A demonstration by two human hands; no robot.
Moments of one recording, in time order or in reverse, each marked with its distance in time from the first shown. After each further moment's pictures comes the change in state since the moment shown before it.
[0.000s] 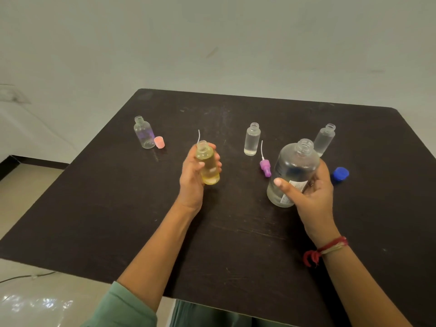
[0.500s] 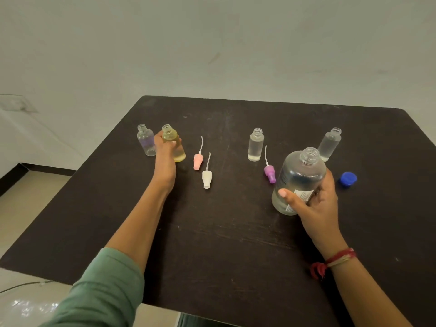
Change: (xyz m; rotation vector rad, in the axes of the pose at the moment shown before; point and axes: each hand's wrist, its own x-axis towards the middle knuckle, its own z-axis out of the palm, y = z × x) left_hand 0.065 0.007 -0.071 0.375 0.330 -0.058; right_hand -0.002 0.005 0.000 -0.067 -0.041 -0.020
